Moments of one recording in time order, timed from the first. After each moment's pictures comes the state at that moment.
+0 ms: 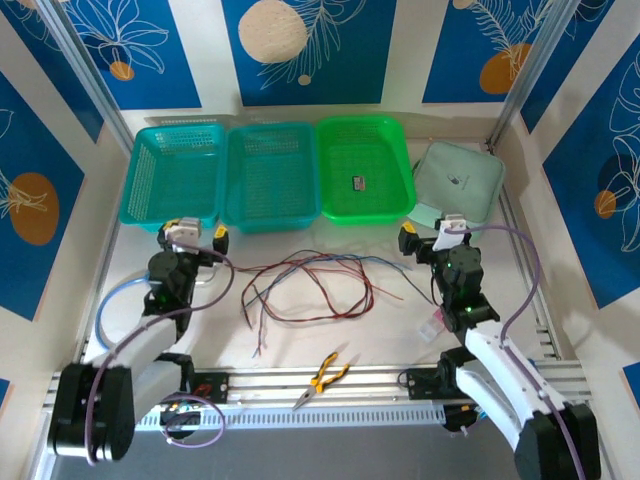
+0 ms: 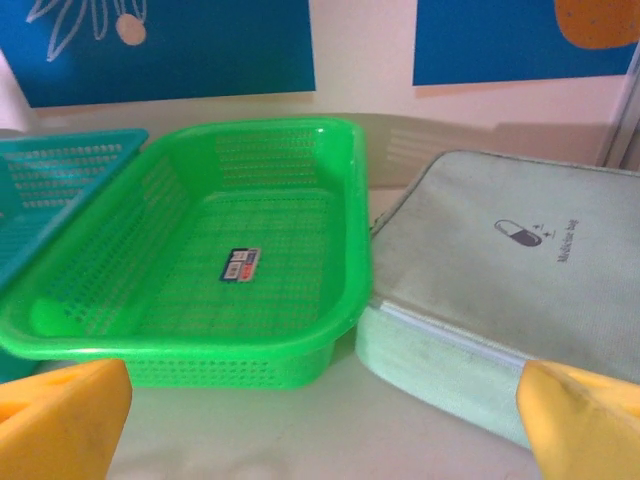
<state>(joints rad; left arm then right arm) -0.10 0.94 0.22 0.64 0.00 0.09 0.25 0.70 0.31 0.21 0.15 0.11</state>
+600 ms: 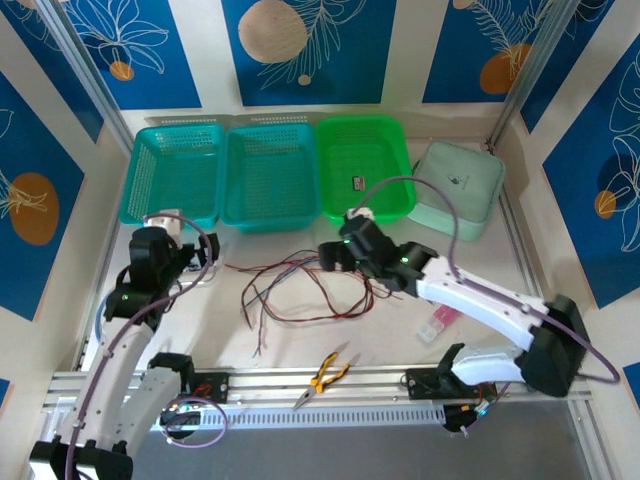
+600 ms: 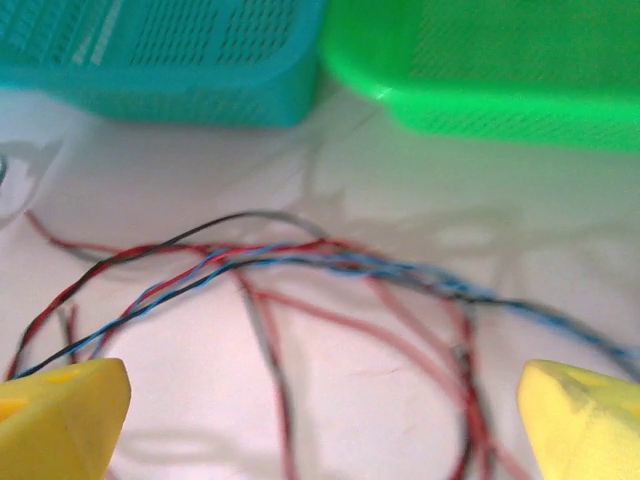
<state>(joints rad) -0.12 0.75 0.71 -0.54 -0.02 -0.20 0.90 1.31 1.02 -0.59 0.29 0.65</state>
